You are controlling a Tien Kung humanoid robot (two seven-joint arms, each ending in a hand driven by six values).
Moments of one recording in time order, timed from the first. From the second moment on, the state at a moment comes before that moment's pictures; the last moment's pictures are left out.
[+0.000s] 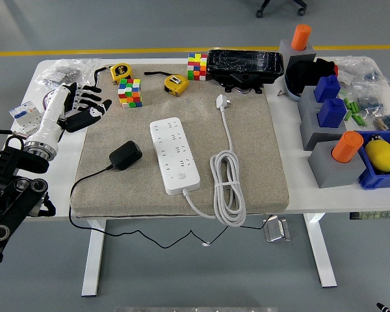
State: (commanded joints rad) left arm -0.37 0.28 -1.13 -1.17 1.50 0.25 -0.01; right arm 0.03 -0.27 0.93 0.35 -0.68 -0.09 0.01
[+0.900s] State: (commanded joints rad) left arm -0.42 0.26 -0.91 -1.01 1.75 0.22 0.11; right arm 0.03 -0.27 0.93 0.35 -0.68 -0.08 0.01
